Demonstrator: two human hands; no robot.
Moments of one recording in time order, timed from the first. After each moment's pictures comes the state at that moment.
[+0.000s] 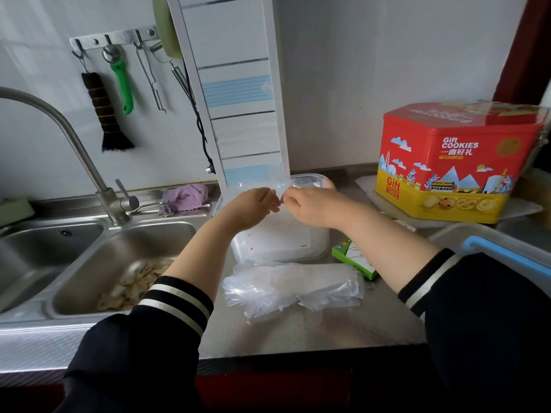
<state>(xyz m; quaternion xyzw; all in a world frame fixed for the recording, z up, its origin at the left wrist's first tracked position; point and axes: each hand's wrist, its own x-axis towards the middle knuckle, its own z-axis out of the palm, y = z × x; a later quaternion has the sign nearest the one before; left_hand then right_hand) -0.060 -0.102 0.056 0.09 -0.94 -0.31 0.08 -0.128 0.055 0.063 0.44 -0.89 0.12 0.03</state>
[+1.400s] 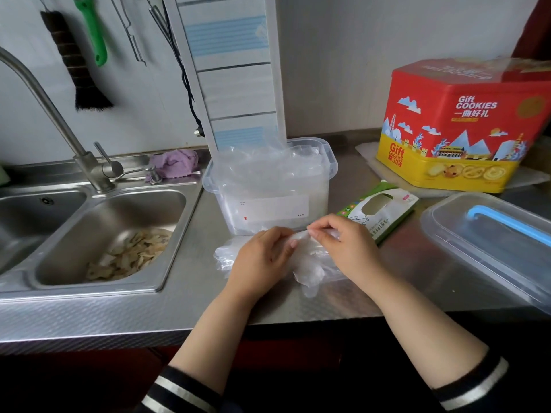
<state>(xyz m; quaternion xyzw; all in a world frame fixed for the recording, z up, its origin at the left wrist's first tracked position) 0.020 -0.039 -0.061 0.06 -0.92 -0.31 0.24 -0.071 0.119 -0.054 0.31 -0.79 0.54 0.02</state>
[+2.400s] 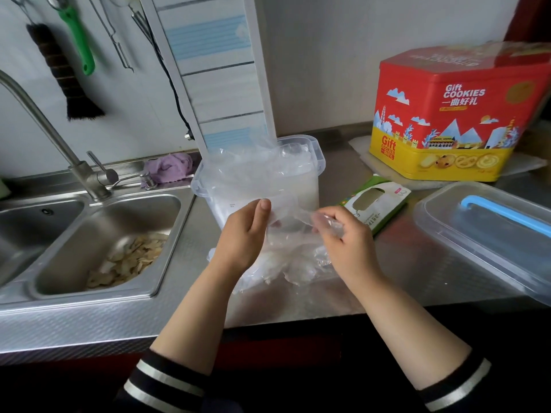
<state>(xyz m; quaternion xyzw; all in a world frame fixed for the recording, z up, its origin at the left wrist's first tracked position) 0.010 -0.039 -0.009 0.08 -0.88 -0.42 0.22 -0.068 0.122 -0.060 0.28 -0.73 0.60 0.18</state>
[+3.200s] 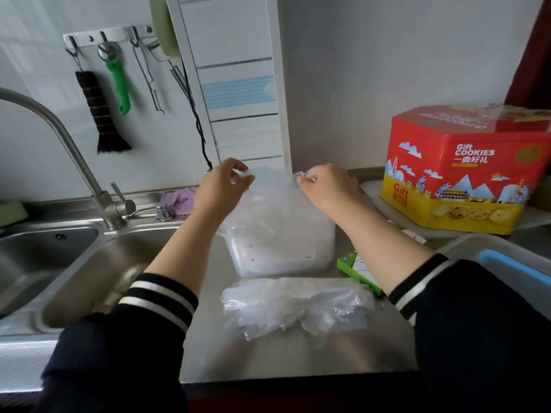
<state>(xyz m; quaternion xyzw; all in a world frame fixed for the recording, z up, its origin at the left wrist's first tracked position) -0.067 -0.147 0.080 0.17 -0.89 -0.26 0.32 -0.156 0.044 0.077 0.25 -0.91 0.31 0.12</state>
